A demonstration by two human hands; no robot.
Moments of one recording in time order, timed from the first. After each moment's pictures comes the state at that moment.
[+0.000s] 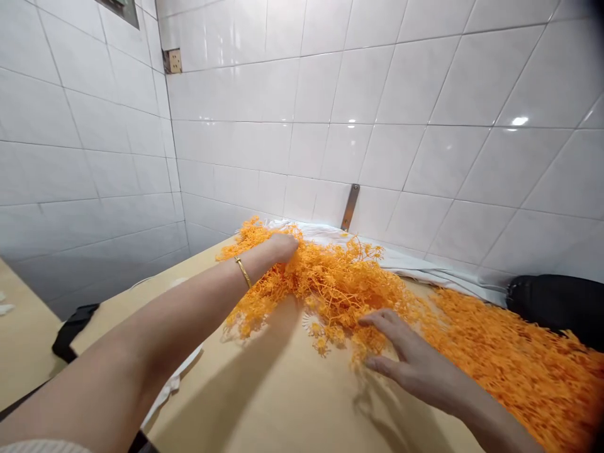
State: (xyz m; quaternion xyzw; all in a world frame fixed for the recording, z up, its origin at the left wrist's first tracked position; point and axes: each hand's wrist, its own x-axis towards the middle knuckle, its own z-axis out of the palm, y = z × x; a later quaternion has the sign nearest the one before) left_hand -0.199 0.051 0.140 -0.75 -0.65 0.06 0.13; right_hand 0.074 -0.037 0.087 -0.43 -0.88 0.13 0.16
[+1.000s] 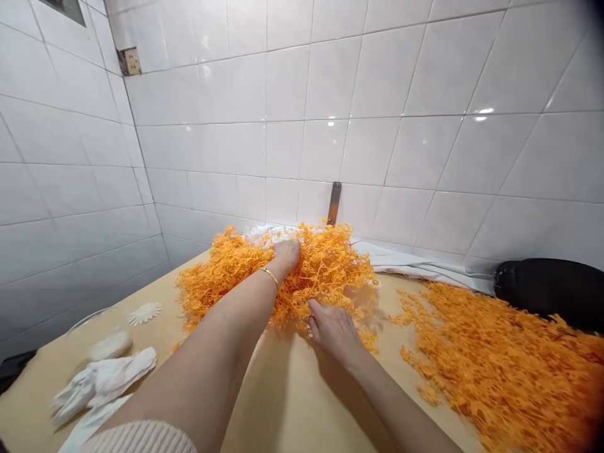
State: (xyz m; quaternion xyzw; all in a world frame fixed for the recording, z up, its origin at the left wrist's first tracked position) left_hand -0.158 0.136 0.097 -0.68 -0.72 -0.08 0.14; right_hand -0.012 0.022 0.044 -0.45 -0.88 -0.08 0.15
